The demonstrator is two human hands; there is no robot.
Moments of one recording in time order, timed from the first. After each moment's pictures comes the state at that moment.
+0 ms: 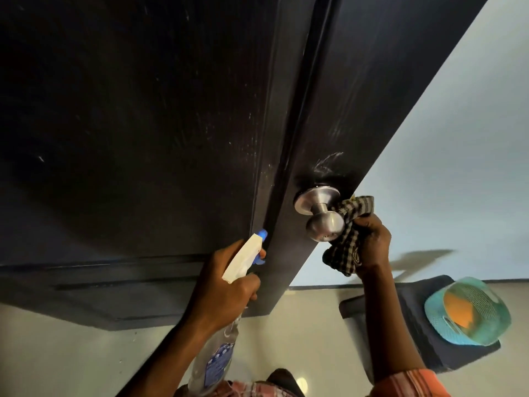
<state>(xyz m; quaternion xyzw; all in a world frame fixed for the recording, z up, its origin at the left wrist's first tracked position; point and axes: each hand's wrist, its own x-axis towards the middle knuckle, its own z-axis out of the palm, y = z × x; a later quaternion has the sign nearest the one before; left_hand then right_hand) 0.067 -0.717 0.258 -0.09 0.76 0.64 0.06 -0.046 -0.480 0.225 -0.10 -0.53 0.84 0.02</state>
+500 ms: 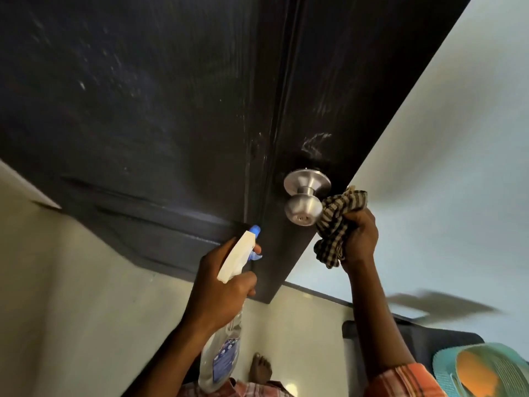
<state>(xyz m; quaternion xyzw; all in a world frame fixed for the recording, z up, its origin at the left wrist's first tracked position) 0.112 -0.616 0.262 -0.24 0.75 0.61 -0.09 -0.068 -0.460 0.221 -0.01 -0.61 0.79 -0.06</state>
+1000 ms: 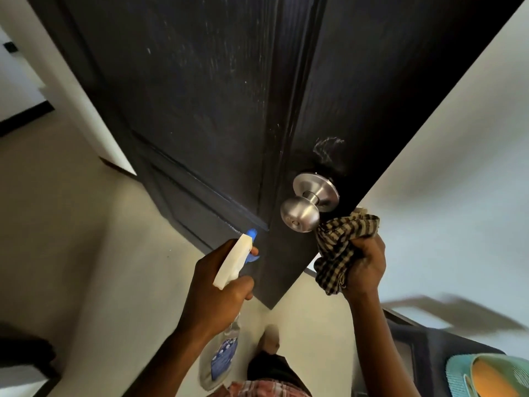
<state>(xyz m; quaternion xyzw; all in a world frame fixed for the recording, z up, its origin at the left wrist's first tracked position) 0.248 -0.573 0.251 -0.34 0.75 0.55 -0.15 0.077 -0.438 0.208 0.05 -0.57 0.81 -0.08</state>
